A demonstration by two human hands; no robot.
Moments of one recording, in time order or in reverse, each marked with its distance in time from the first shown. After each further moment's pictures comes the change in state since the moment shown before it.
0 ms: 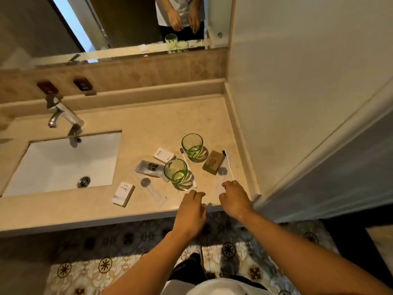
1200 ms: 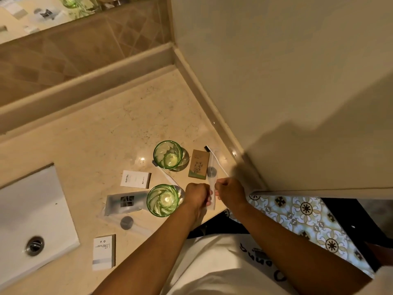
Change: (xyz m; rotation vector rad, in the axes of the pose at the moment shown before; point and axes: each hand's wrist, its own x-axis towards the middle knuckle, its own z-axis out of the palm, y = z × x) left_hand 0.157 -0.004 -0.002 -0.909 -0.481 -0.841; right_hand 0.087 -0.011 0.042 0.730 0.169 0.680
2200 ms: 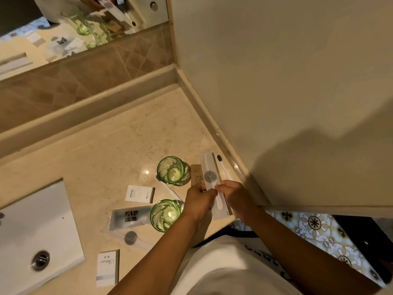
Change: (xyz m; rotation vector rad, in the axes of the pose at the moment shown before) left_hand -0.025 0.029 -0.003 0.032 -0.052 0.255; right_hand -0.007 -0.036 -0.036 0.285 -0.251 -0.109
